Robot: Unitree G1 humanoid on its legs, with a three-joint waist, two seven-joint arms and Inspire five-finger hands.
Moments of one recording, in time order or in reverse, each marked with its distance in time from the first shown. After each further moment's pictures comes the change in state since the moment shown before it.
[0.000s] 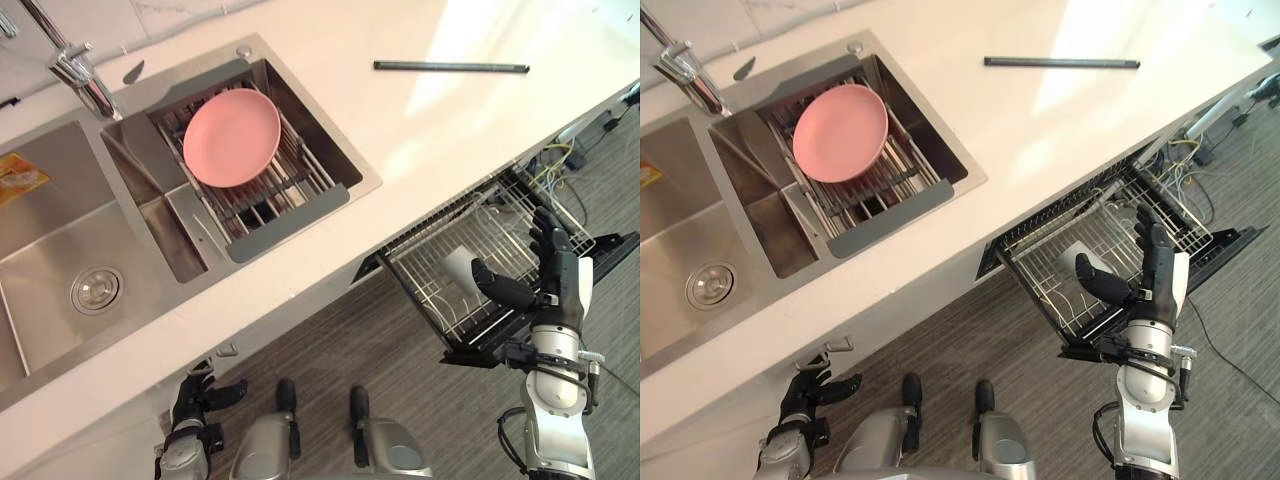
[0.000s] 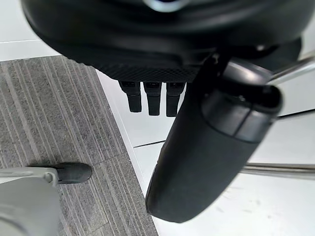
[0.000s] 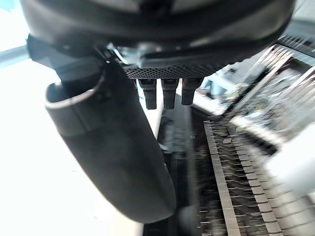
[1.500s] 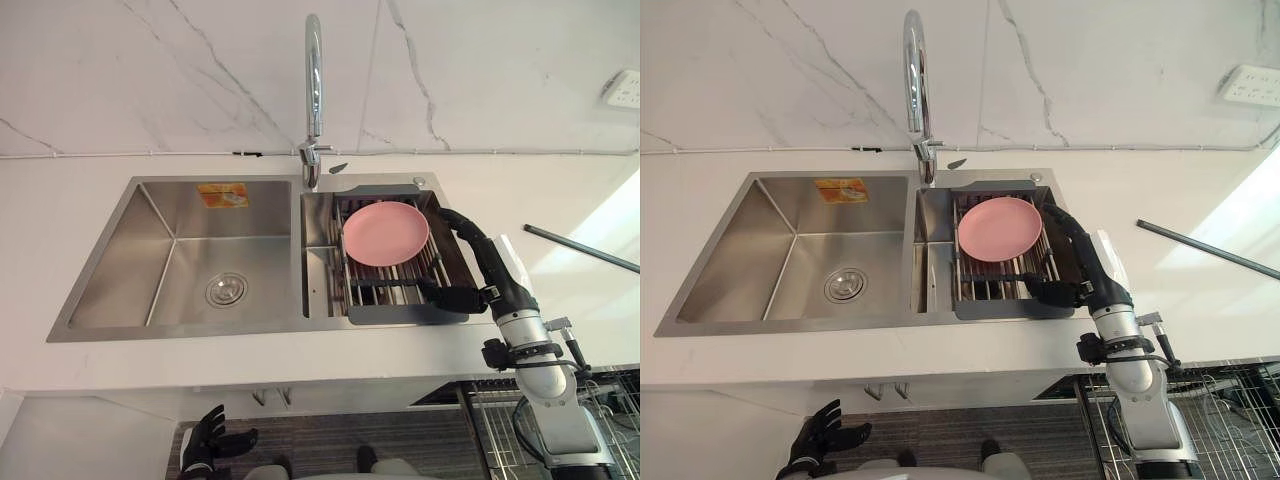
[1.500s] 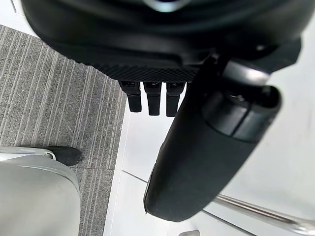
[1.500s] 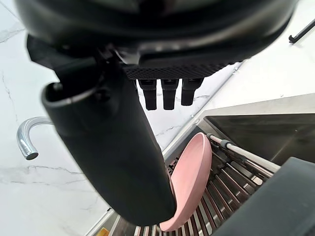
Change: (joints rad) left arm 0.062 -0.025 -0.059 0.104 0.041 -0.009 0.008; right arm -0.020 -0.269 0.224 0.023 -0.214 -0.022 0.124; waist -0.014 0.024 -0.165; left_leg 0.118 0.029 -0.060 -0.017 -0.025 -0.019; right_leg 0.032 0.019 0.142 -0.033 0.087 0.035
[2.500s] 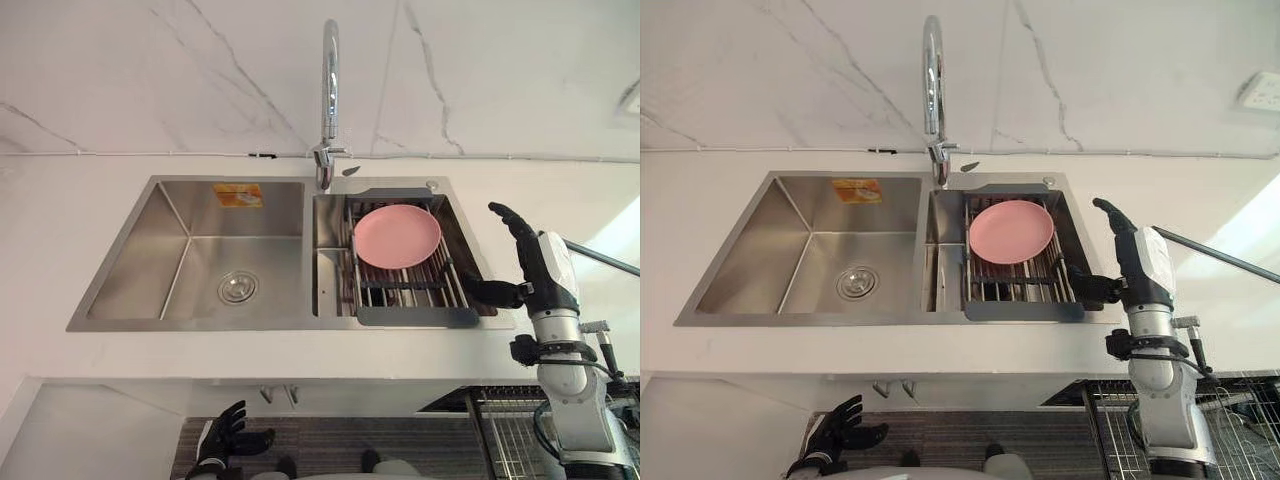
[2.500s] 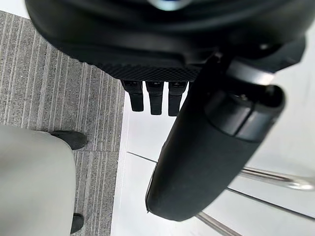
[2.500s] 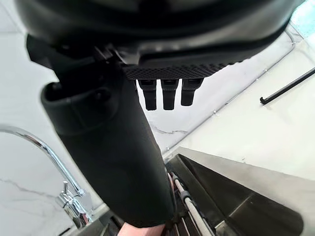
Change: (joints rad) left arm -0.003 0.010 -0.113 -0.006 -0.003 0.010 -0.069; right arm -0.046 -0.032 -0.123 0.092 -0.197 0.061 -0.075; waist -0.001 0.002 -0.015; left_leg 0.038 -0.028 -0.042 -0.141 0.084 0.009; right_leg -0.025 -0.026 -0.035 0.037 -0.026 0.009
